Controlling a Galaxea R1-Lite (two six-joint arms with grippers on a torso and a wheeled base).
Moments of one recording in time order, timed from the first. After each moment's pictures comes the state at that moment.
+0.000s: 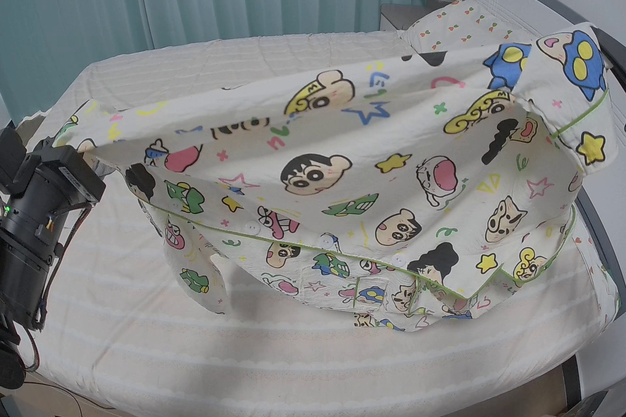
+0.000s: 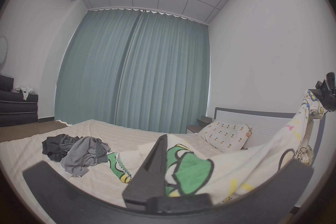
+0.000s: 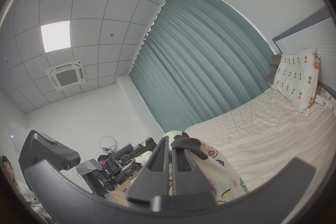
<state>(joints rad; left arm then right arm) -0.56 1.26 -0.36 -1.31 0.46 0.07 0.44 1.05 -0.76 -0.69 0.38 0.56</state>
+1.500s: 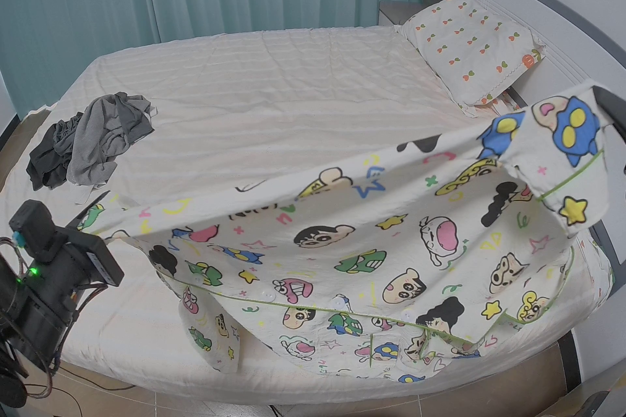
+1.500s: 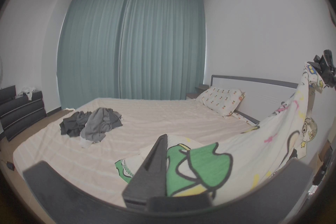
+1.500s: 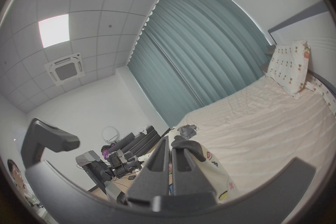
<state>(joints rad) -0.55 1.24 -0.23 -1.05 0.47 -0.03 0.34 1.04 -0.67 -0.60 0.48 0.56</state>
